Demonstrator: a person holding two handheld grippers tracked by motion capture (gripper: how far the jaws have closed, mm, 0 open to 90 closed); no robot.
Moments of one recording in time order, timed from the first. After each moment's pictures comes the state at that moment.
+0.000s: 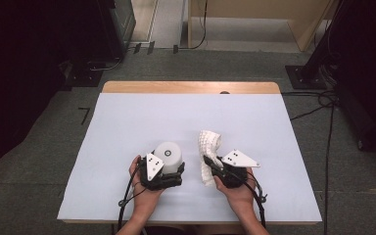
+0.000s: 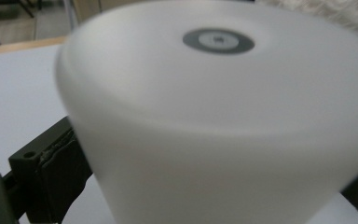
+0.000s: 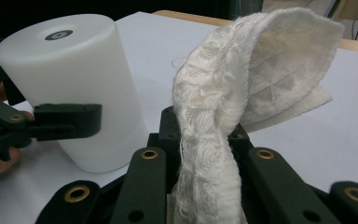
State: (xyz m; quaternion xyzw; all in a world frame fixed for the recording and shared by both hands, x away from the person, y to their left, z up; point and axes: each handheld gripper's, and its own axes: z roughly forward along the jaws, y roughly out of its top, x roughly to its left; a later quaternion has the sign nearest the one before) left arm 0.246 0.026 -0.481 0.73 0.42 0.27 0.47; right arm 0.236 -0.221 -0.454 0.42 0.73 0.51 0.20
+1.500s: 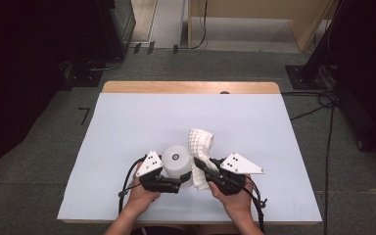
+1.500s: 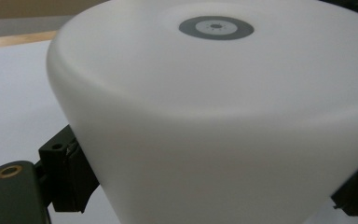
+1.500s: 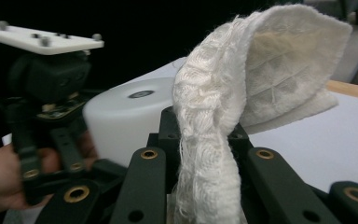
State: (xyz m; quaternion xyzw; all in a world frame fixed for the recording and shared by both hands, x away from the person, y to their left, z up) left arm 0.249 0.040 -0.455 0.76 0.30 0.10 0.56; right arm 0.208 -0.204 -0.409 0.36 0.71 0.58 0.18
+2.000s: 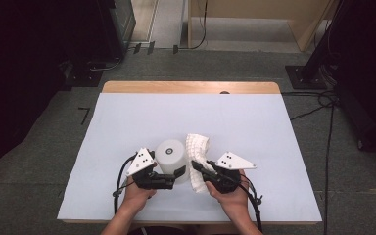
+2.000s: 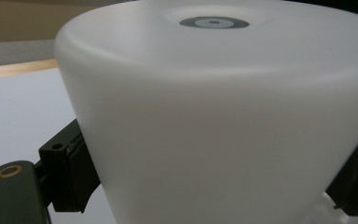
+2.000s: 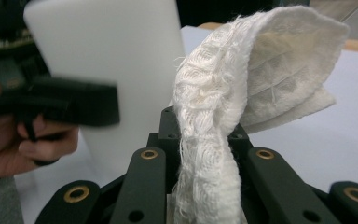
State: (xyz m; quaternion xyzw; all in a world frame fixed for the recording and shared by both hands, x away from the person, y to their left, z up) left arm 0.249 0.056 -0.440 0.72 0.31 0.13 0.61; right arm 0.221 -0.199 -0.434 0.38 0.73 0.55 0.14
